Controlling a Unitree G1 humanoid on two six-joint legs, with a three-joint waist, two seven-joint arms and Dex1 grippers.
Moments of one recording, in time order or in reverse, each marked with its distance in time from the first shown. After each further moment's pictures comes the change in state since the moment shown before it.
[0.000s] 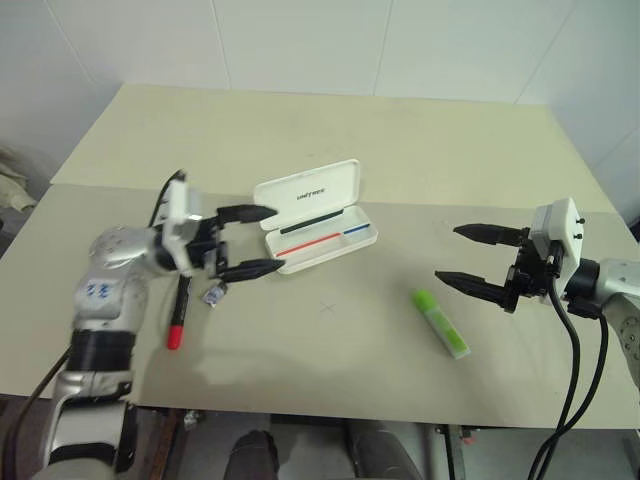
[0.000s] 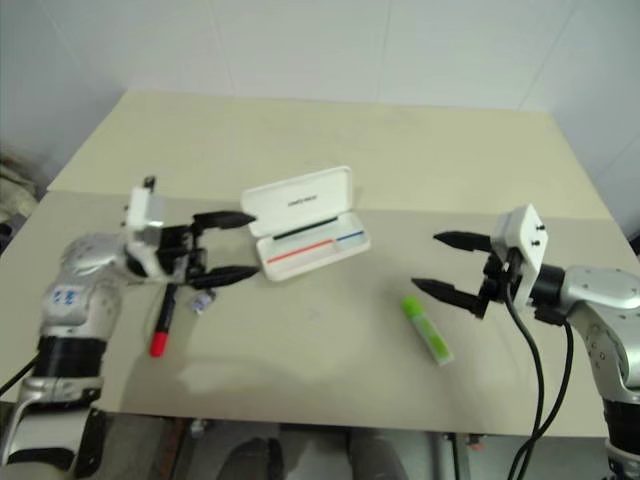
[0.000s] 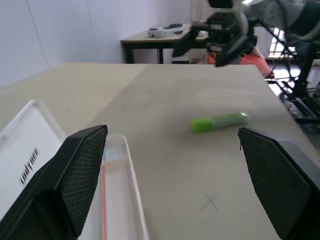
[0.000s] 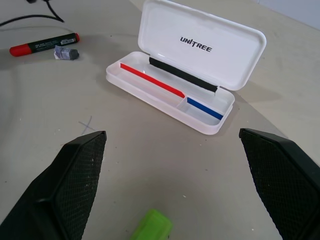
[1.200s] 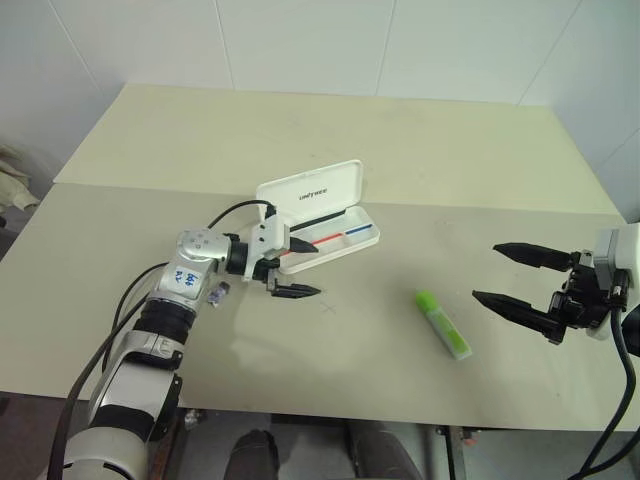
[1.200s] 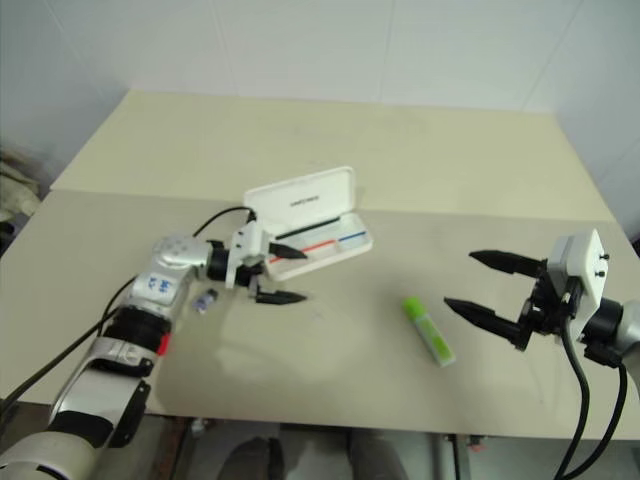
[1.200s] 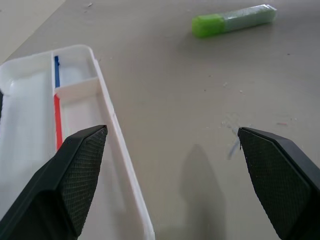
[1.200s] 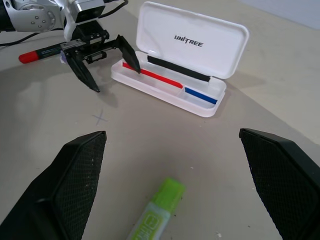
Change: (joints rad) left arm -0.158 -0.129 -0.260 0.388 0.371 -0.192 -0.007; right arm 0.261 -0.029 -0.253 -0.119 0.124 0.027 0.018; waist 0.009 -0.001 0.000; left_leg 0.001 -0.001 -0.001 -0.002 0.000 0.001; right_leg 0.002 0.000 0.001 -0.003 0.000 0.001
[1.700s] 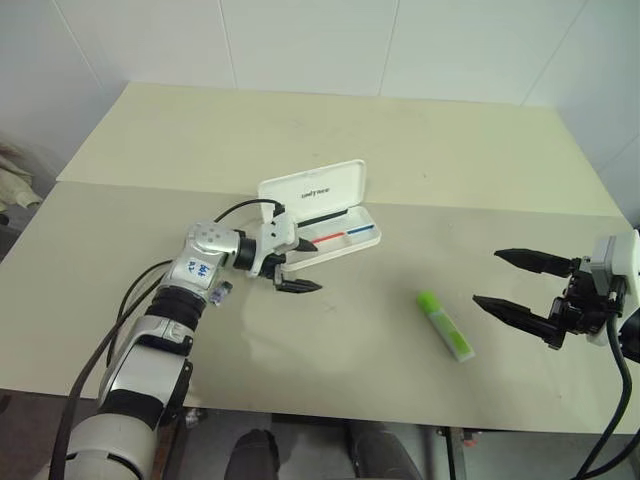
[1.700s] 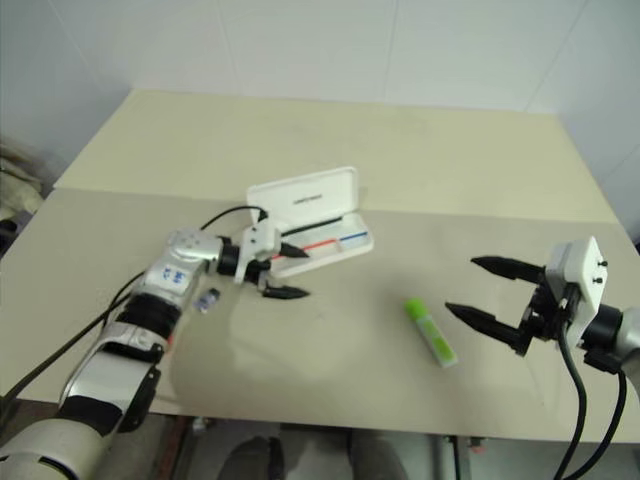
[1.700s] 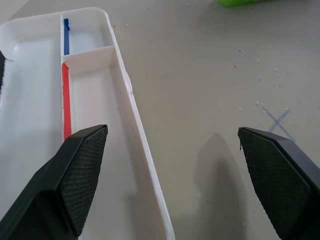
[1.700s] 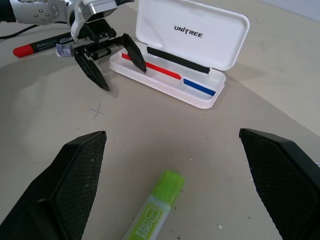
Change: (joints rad) left arm -0.095 -0.039 -0.026 0.162 0.087 0.004 0.038; right arm 0.038 0.002 -0.006 -0.010 -0.006 -0.011 -0.014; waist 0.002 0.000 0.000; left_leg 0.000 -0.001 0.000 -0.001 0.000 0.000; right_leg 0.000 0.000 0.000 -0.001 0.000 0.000
